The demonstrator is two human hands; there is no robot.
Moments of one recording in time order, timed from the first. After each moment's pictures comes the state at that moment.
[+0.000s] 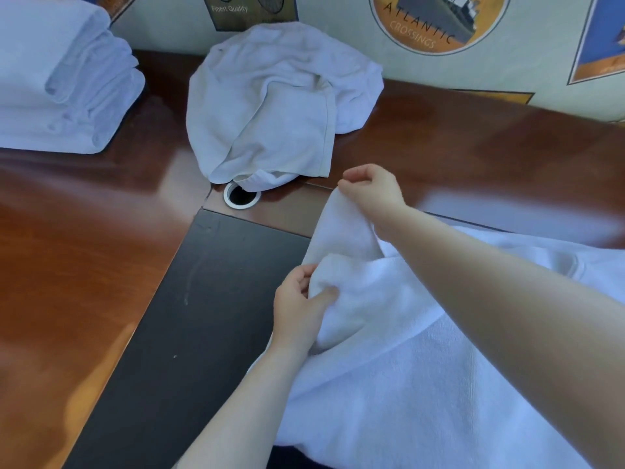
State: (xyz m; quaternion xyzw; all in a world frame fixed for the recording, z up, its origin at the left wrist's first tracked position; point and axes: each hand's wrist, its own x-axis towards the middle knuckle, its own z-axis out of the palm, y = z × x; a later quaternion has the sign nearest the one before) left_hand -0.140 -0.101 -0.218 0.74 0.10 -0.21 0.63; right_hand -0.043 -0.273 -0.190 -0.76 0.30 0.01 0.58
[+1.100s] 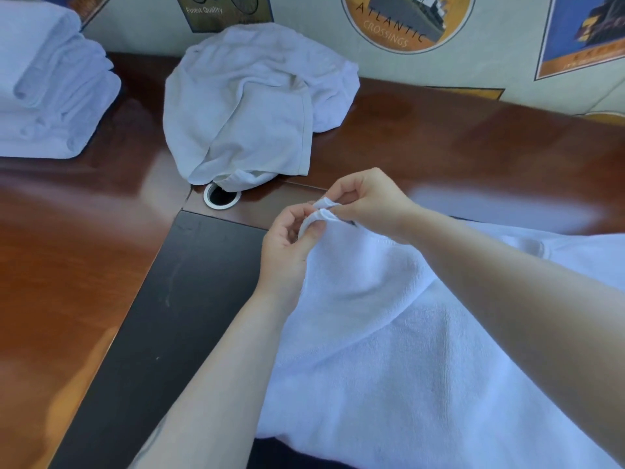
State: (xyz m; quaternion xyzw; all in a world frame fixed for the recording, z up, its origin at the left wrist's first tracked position) left_hand -0.098 -0.133 -0.187 0.63 0.00 -0.18 0.76; right_hand -0.087 -0.299 -0.155 -0.78 0.08 0.11 0.61
